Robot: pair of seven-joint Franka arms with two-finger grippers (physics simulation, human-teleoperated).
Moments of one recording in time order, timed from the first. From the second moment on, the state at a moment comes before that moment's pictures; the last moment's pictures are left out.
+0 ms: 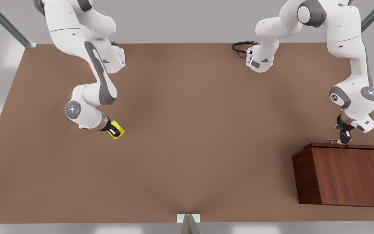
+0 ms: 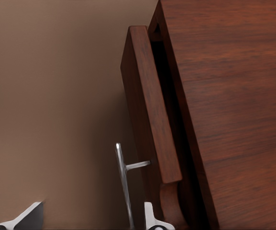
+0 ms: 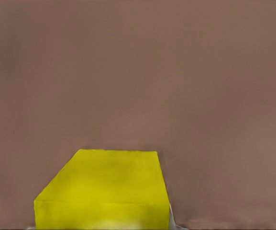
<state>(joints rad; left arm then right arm) 0.13 0.31 0.31 -2.10 -0.06 2.68 -0.87 0.19 0.24 0.07 -2.00 0.24 2.19 0.93</state>
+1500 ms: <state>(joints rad) 0.15 0.20 0.32 -2.14 0.04 2.41 -0.86 0.82 1.03 0.23 -0.98 -0.11 2.10 1.99</state>
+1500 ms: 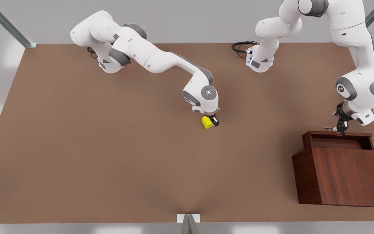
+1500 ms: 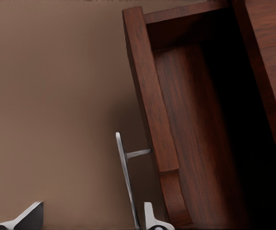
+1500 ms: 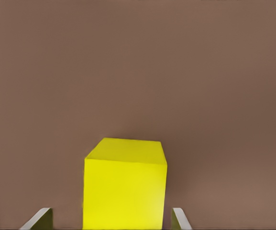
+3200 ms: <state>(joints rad) -0.22 0.45 -0.50 -1.89 0.21 2.19 0.21 -0.02 0.21 0.03 -1.50 -0.01 1.70 0.02</state>
